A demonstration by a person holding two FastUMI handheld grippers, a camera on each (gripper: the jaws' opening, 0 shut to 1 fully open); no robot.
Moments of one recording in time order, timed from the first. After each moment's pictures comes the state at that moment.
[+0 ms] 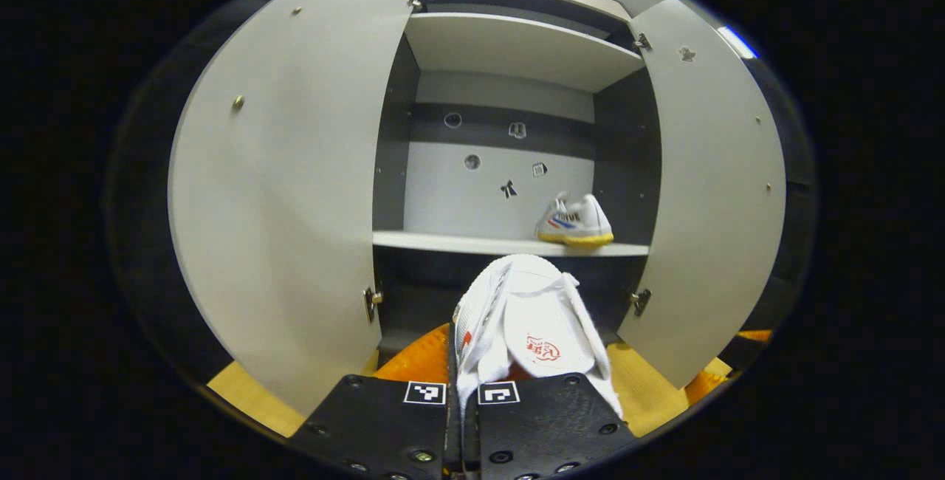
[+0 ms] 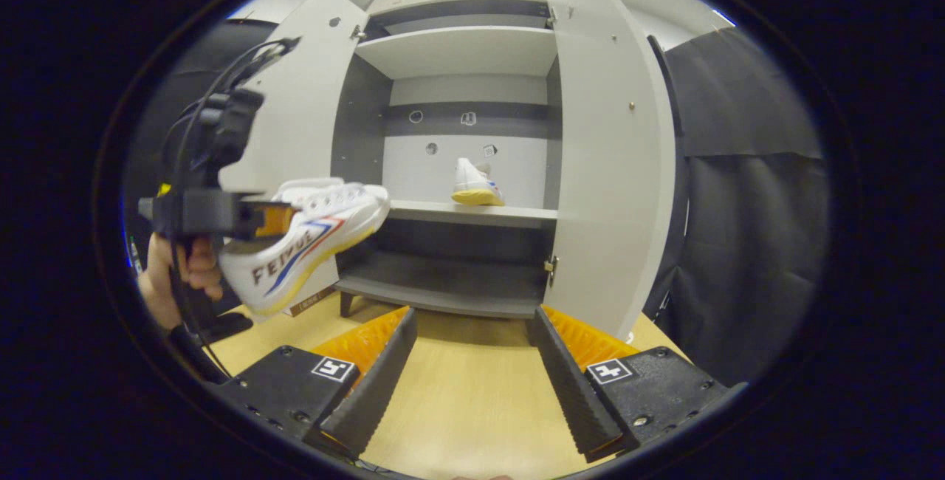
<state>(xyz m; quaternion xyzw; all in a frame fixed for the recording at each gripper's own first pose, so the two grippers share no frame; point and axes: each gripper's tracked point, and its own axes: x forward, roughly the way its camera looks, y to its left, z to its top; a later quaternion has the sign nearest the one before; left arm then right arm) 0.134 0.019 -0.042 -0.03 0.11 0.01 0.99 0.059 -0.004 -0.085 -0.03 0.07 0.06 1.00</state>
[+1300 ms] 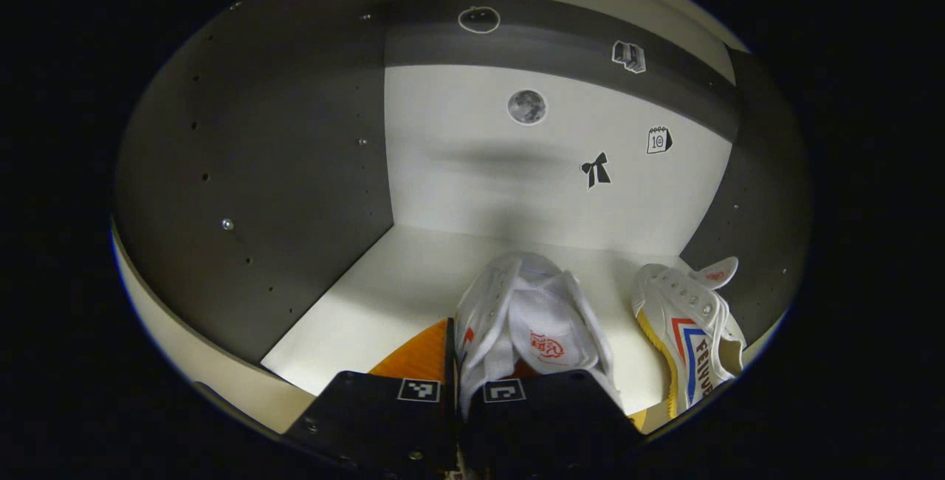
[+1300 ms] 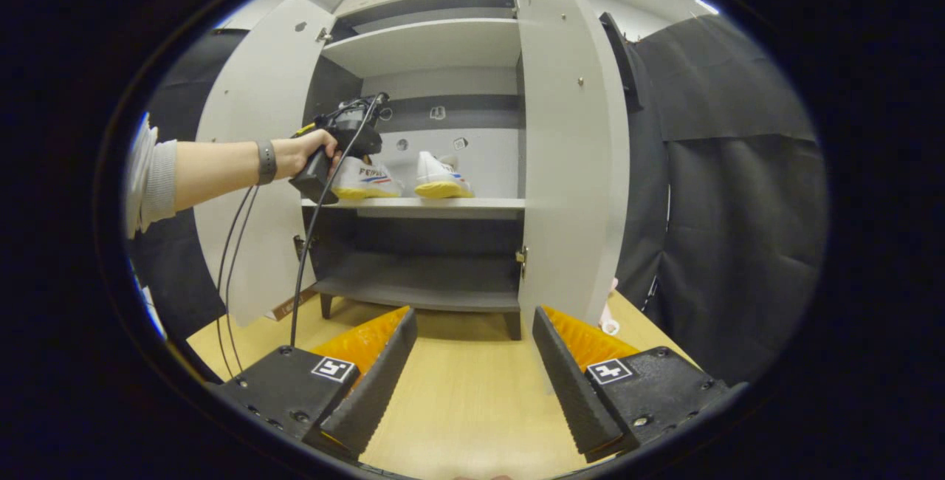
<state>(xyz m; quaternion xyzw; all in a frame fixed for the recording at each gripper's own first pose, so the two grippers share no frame) 0.359 0.015 -0.088 -0.06 0.34 0.06 0.94 0.069 -0.044 -0.094 0.00 0.08 0.02 1.00</state>
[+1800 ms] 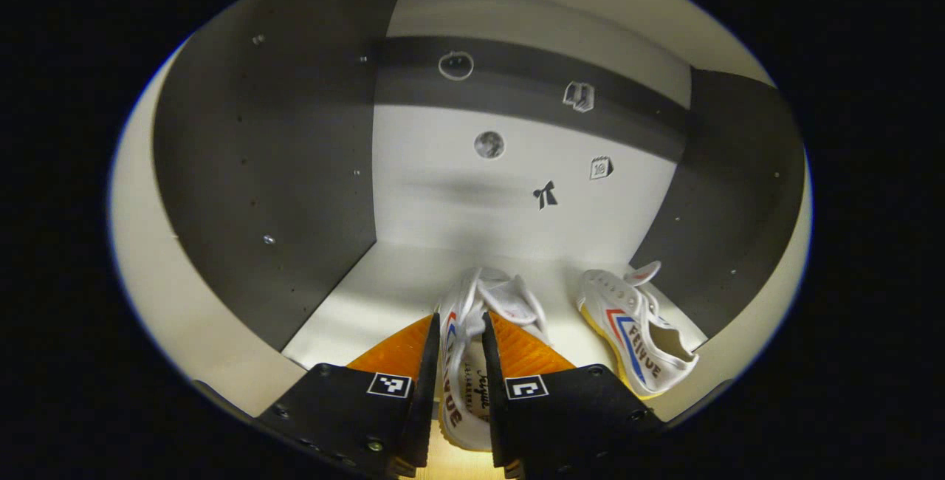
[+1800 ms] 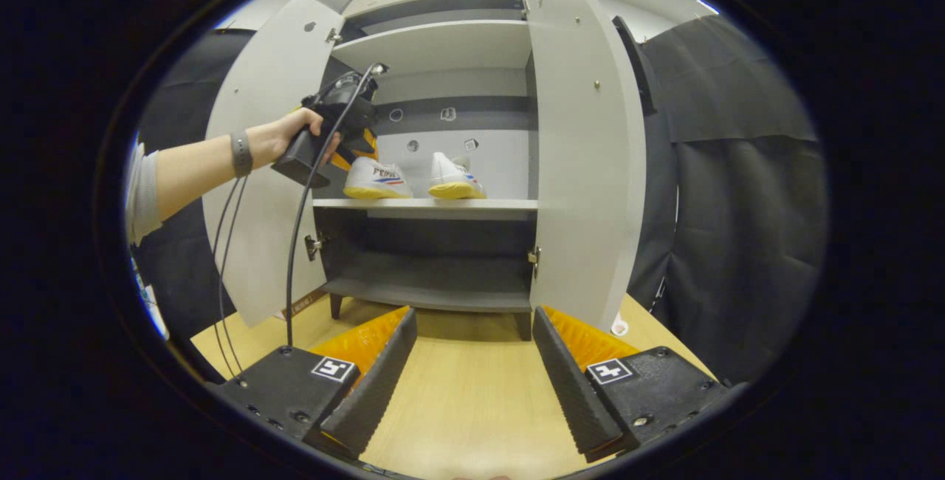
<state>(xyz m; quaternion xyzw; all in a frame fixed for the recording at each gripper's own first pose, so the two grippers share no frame) 0.313 0.006 -0.010 -0.05 0.25 0.00 0.97 0.064 -0.030 -0.093 0.00 0.08 0.04 1.00</state>
